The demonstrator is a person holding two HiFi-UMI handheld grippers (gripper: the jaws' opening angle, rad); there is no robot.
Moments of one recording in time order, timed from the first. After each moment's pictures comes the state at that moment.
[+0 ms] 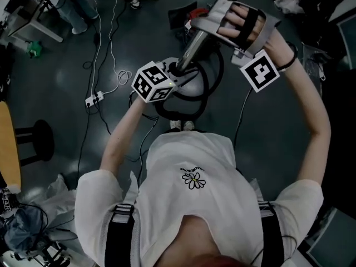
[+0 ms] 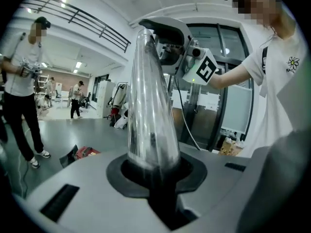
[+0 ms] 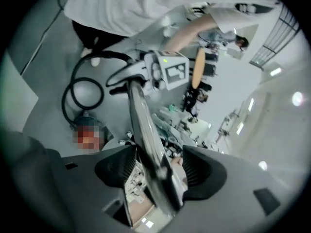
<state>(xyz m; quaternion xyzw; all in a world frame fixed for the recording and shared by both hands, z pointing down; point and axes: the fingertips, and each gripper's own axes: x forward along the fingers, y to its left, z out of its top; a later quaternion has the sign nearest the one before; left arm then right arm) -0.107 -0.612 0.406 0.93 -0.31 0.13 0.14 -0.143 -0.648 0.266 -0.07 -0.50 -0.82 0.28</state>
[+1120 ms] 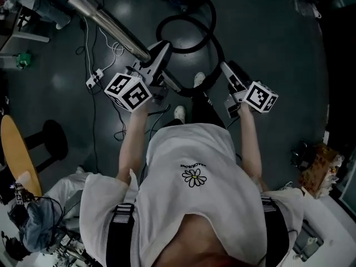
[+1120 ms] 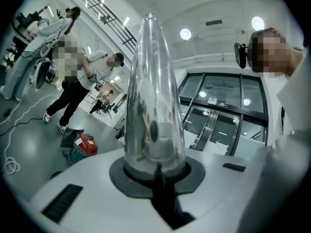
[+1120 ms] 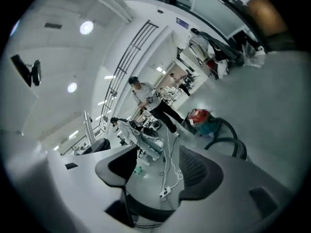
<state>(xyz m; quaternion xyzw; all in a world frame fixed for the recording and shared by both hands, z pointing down) -0.161 -0.396 0.379 0.87 -0.40 -0.14 0.25 0.029 -0.389 0.479 -0.39 0.80 -0.45 0.07</state>
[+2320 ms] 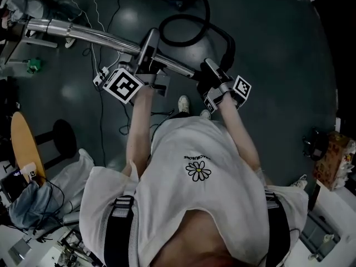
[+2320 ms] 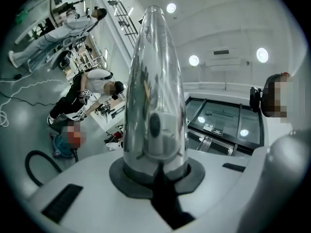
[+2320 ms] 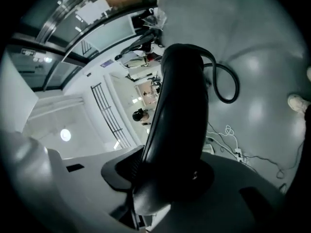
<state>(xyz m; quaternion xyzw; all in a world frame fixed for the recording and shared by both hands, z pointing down) -0.115 -0.301 0.332 0.81 -0.41 -0.29 0.32 0.036 -0.265 0.526 -0.21 0.52 -0.73 0.40</state>
